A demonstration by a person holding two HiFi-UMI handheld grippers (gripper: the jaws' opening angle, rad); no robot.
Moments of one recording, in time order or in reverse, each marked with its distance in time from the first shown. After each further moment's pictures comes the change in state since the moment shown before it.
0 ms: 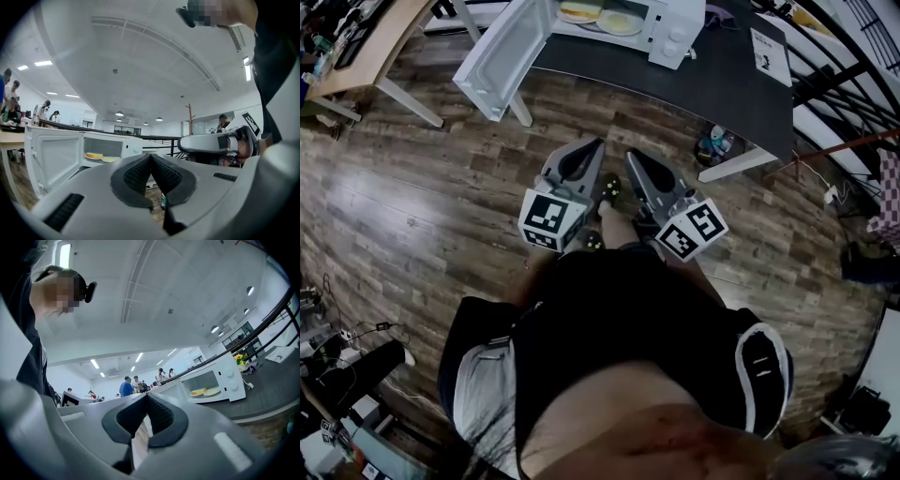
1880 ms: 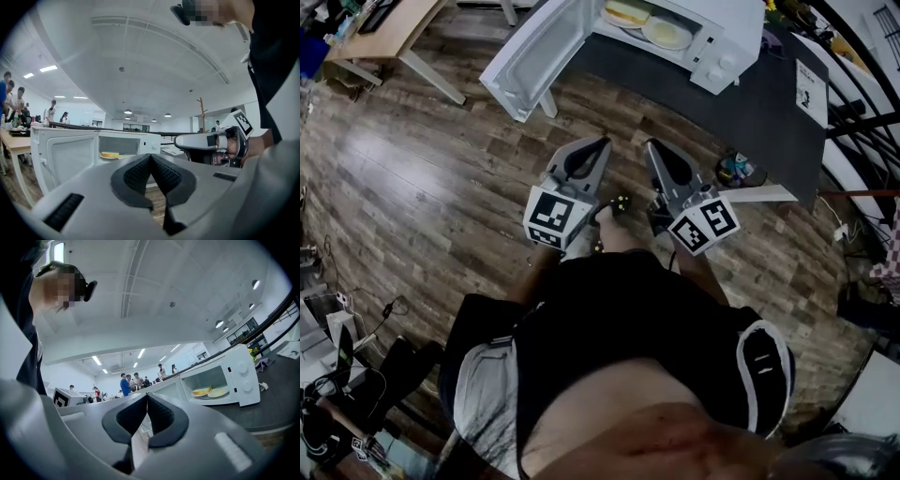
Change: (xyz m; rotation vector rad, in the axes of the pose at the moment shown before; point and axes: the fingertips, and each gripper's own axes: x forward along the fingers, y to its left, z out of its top) left arm 0.014 0.082 -0.010 0.009 0.041 0.116; right arm 0.080 -0.054 -0.010 -0.012 0.057 0.043
